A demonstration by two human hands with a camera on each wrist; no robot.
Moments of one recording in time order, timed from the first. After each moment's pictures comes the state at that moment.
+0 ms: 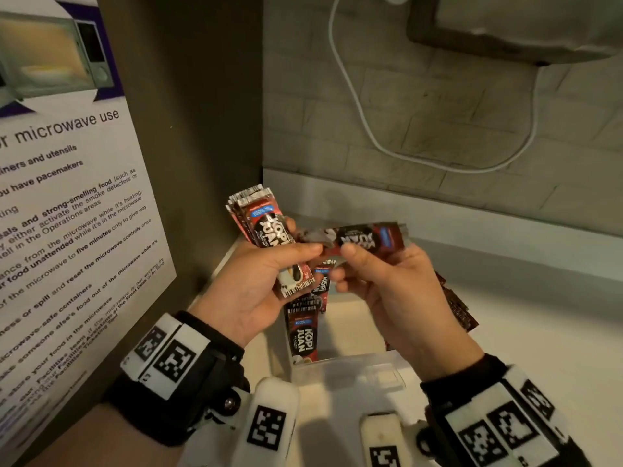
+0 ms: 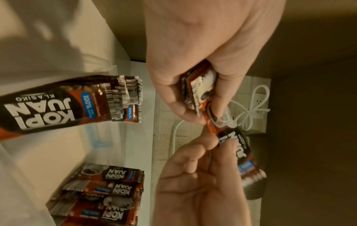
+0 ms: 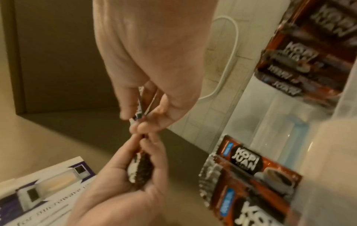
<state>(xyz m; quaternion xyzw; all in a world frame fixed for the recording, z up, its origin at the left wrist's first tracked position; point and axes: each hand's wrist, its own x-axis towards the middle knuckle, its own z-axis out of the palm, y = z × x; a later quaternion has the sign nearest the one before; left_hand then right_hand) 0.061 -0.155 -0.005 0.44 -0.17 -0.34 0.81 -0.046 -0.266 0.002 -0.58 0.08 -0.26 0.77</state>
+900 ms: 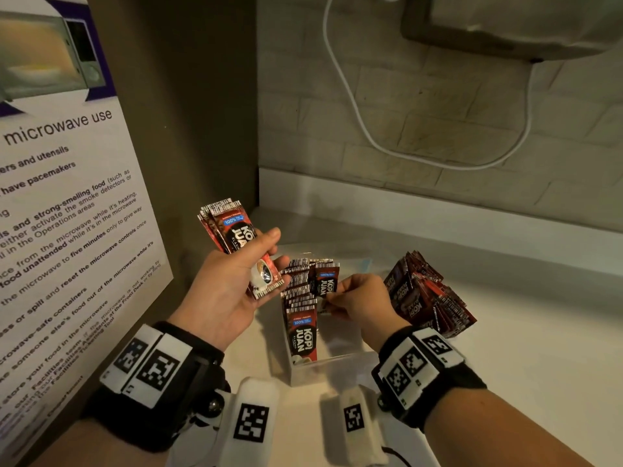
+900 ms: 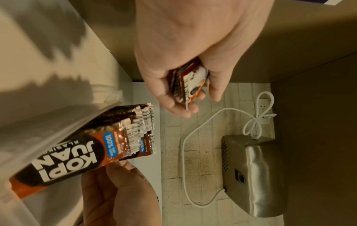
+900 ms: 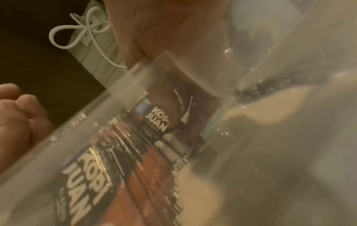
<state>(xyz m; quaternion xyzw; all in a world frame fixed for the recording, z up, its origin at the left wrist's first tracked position) 0.082 -0.148 -0.024 0.48 -0.08 -0.29 0.82 0.004 -0.304 -0.085 -0.68 0.41 -0.15 0.59</state>
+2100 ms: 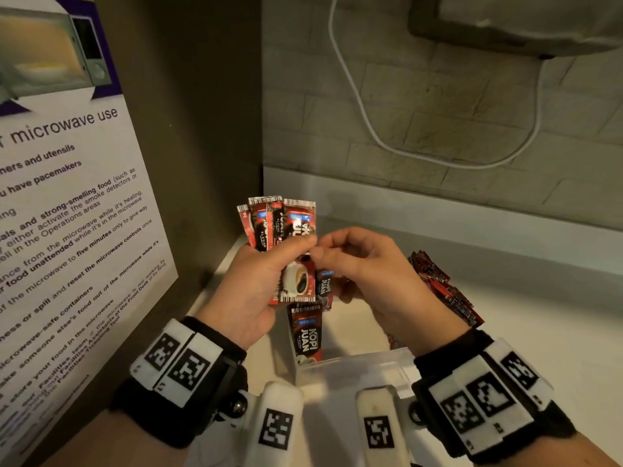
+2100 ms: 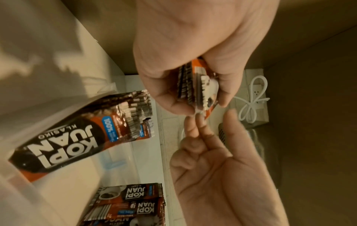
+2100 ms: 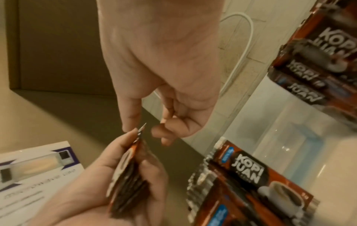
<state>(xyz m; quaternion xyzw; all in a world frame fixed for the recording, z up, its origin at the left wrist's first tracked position) 0.066 -0.157 -0.016 0.51 -0.16 -0.33 0.78 -0.025 -0.268 0.003 -0.71 0.17 -0.17 0.66</state>
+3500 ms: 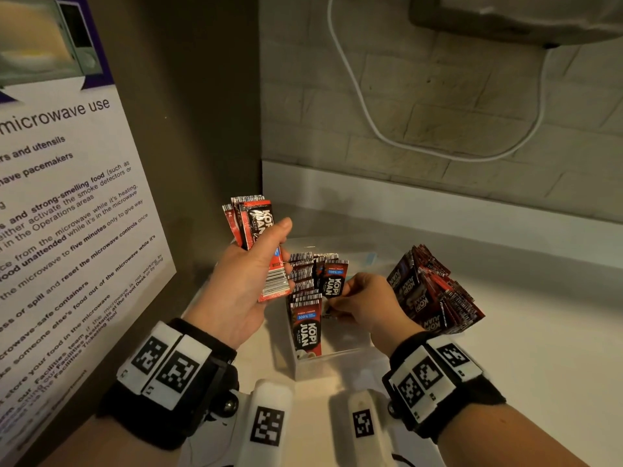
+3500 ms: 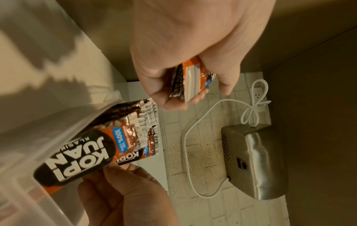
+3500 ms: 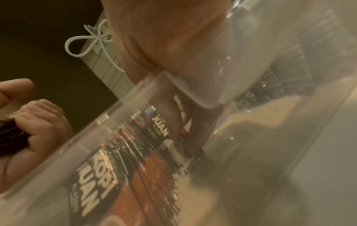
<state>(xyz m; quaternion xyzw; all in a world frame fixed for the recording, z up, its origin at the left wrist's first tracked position) 0.074 -0.155 -0.024 0.54 -0.08 -0.28 0.78 -0.006 -0.300 -0.089 -0.73 0.40 -0.13 0.53</state>
